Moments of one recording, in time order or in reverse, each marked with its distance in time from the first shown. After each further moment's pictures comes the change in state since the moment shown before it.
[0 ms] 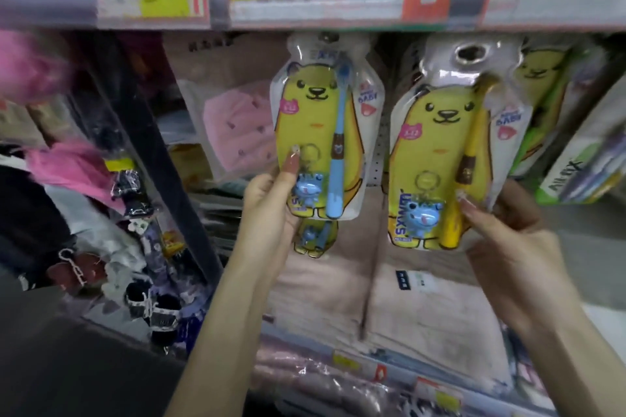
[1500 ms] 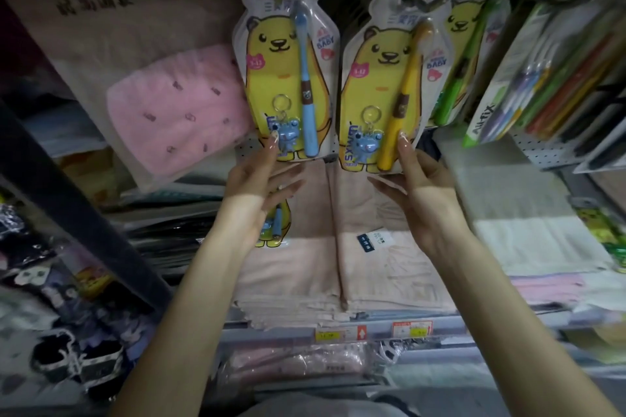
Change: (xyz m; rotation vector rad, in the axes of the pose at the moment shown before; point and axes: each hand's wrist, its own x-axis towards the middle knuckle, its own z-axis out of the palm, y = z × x) left_hand 0.059 -0.042 -0.017 0.140 -0.181 -0.285; right_hand 0.024 0.048 0.019 -0.133 0.484 0.109
